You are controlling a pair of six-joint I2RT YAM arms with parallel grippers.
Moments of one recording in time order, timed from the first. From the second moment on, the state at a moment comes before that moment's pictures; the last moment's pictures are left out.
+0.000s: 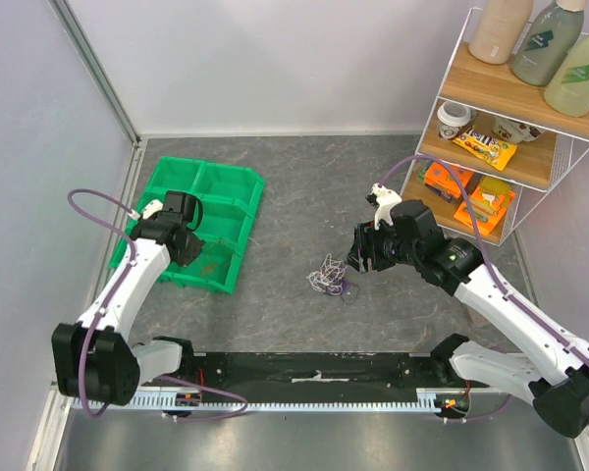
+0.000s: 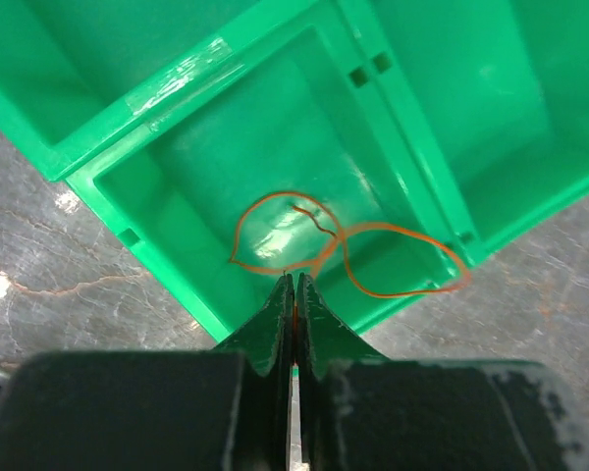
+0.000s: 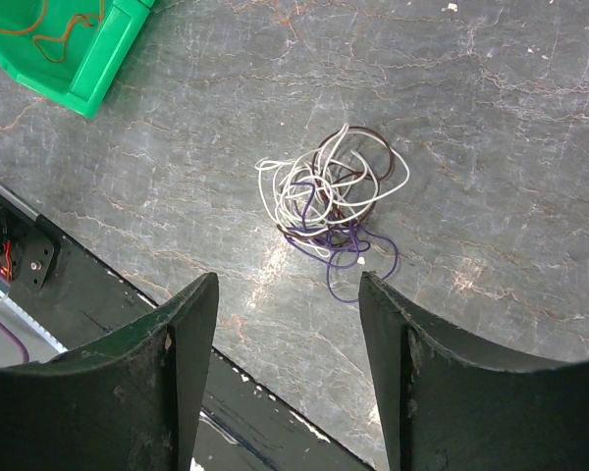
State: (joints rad) left arm -0.17 1.16 0.94 -0.88 -0.34 -0.94; right arm 0.62 1.02 0.93 -0.59 -0.16 0.35
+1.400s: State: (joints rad) left arm -0.71 1.57 0.99 -0.43 0.32 -0.71; right arm 0.62 1.31 0.78 -0.42 -0.34 0.37
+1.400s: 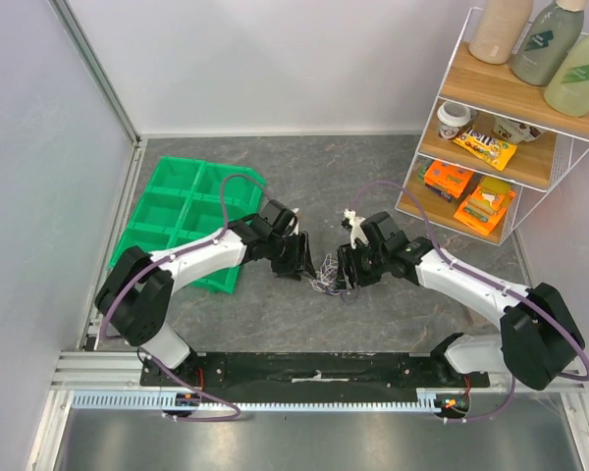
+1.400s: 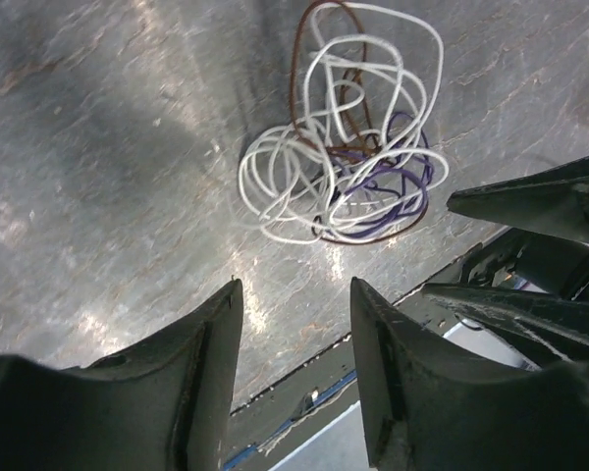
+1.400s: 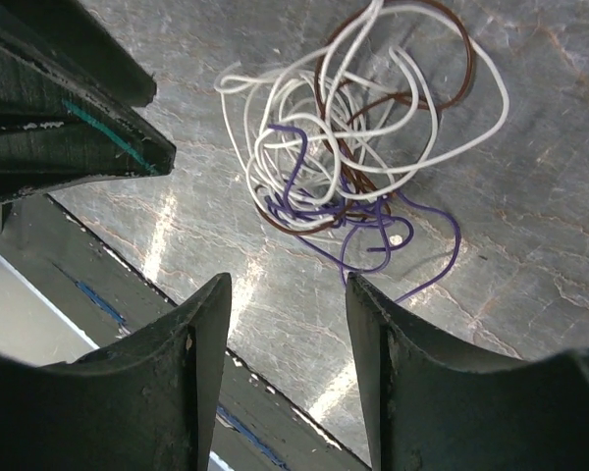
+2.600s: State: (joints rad) left arm -0.71 1.20 1.34 -0.54 0.22 -0.42; right arm 0.57 1.44 0.72 -0.38 -0.05 0.50
